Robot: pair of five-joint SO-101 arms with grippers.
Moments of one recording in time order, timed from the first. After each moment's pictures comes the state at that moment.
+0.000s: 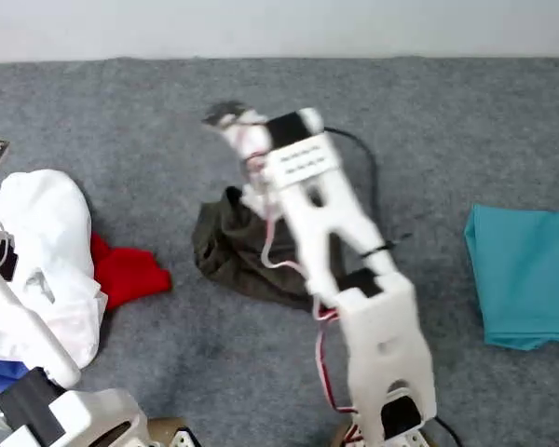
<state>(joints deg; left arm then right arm) -44.9 -5.8 0.6 98.8 -37.6 -25.8 36.9 -45.0 100.6 21.7</state>
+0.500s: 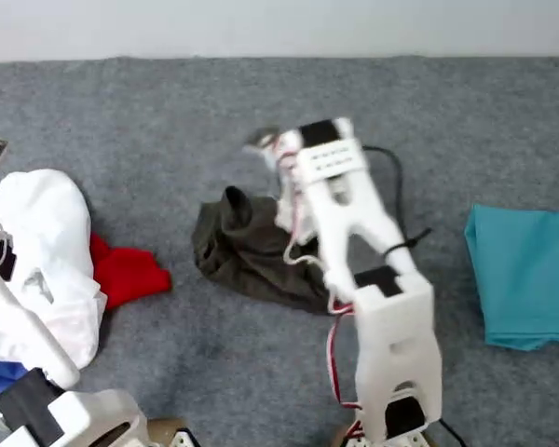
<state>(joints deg) -44.9 -5.8 0.6 98.8 -37.6 -23.6 38.2 -32.1 100.6 24.5</state>
